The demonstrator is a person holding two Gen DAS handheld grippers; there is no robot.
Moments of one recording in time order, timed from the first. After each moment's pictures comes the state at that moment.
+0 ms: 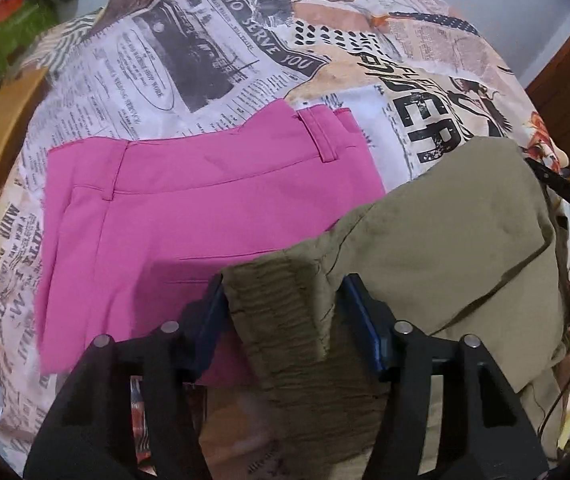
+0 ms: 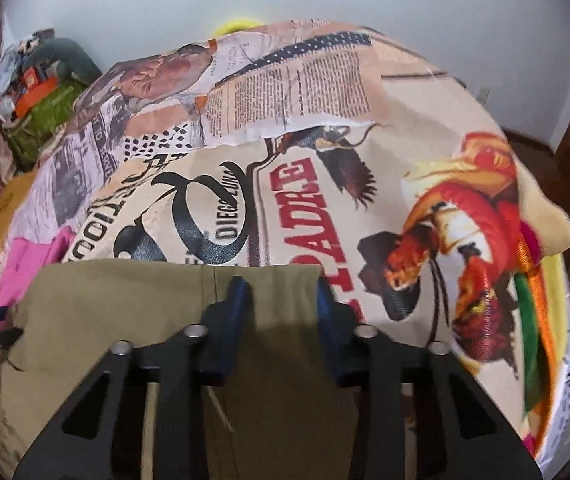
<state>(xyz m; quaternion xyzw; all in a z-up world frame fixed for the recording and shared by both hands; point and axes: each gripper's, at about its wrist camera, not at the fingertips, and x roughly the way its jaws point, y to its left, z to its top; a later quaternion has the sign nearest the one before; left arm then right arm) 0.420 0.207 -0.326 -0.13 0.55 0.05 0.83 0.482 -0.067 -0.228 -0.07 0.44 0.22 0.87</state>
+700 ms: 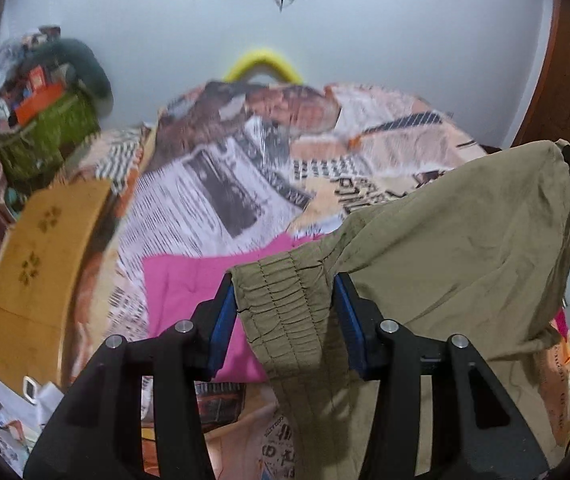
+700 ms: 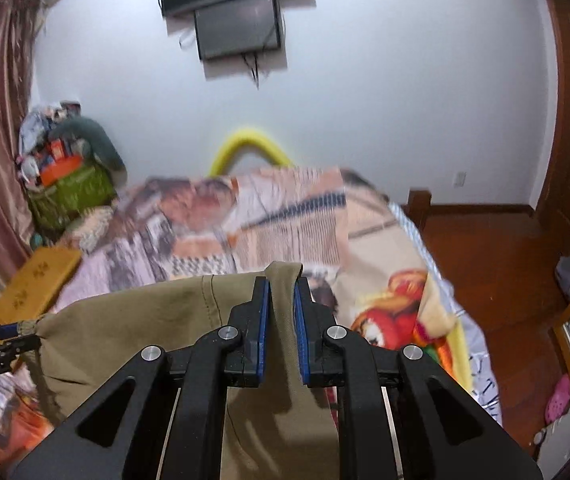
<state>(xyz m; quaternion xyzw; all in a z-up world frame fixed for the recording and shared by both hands) 0.366 0.182 -0.176 -0.06 0.41 0.10 0.91 0.412 -0.105 -0.072 -0.01 0.27 0.24 0.93</state>
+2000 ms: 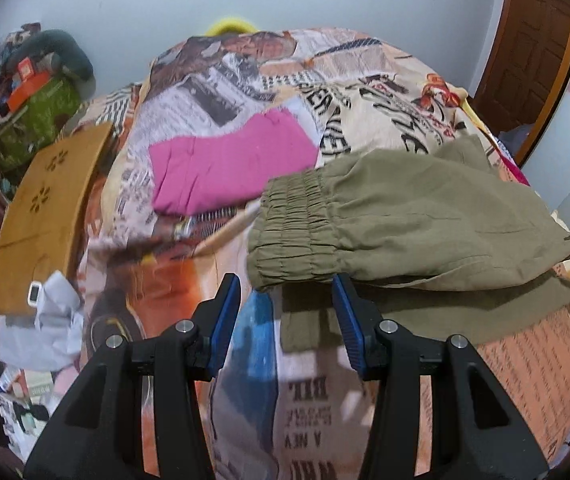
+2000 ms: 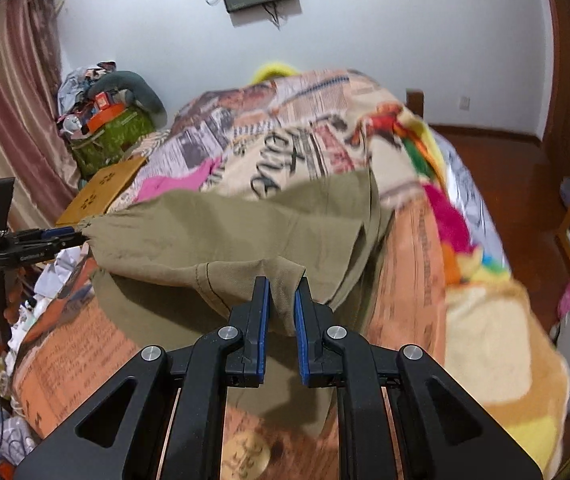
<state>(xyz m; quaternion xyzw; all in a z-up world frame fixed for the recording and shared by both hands) 0.174 0.135 -0.225 -0.03 0.46 0.04 0.89 0.176 -0.186 -0.165 0.01 0.40 0.26 0.88</state>
